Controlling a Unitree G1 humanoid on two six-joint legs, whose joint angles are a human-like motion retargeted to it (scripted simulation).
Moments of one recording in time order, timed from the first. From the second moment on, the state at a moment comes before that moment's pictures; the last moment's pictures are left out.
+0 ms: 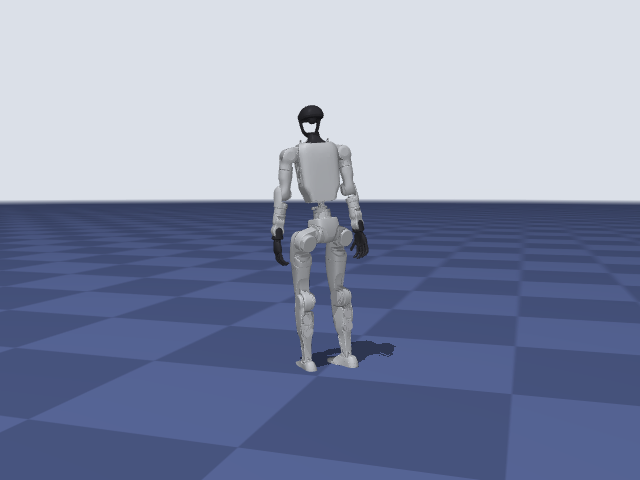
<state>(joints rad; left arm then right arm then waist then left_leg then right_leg) -0.10 0.19 0.36 1.51 0.31 0.07 -0.16 -0.03 -0.12 -0.16 1.65 -0.53 -0.08 -0.05 -0.30 0.01 0.01 -0.25 -0.09 -0.26 0.16 0.03 -0.10 -0.12 0.07 0.01 0.15 -0.11 0.01</state>
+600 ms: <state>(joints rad) -0.03 0.09 0.58 1.57 0.04 0.08 -0.04 0.02 -0.17 -0.22 1.58 -0.55 -0.07 -0.02 -0.15 -0.07 -0.07 -0.13 0.00 1.12 0.21 -0.23 0.10 0.03 -0.12 -1.10 0.01 -0.21 0.07</state>
